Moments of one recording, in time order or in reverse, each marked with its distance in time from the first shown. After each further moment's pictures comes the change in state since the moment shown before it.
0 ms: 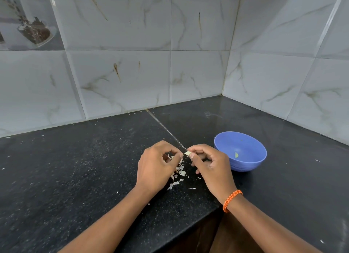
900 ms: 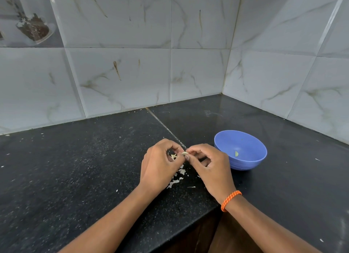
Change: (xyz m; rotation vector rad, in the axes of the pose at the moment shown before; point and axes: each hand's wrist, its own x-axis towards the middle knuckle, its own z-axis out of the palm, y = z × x) left_hand -0.003 0.012 0.004 -0.047 -0.015 -0.064; right_hand -0.002 -0.005 0.001 -0.144 0.021 -0.136
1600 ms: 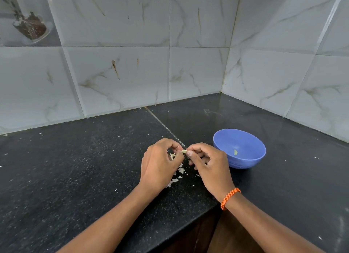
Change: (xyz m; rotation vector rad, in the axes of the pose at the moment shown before) left_hand 0.002 0.000 0.002 0.102 0.016 0.018; right_hand 0.001 0.004 0.001 0.063 -0.025 0.050
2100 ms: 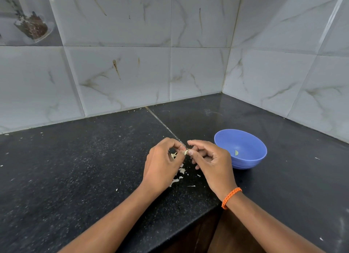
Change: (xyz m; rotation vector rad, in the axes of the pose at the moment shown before) left_hand -0.003 0.000 0.002 -0.189 -0.048 -0.020; right_hand 0.003 0.002 -0.001 0.135 0.029 0.046
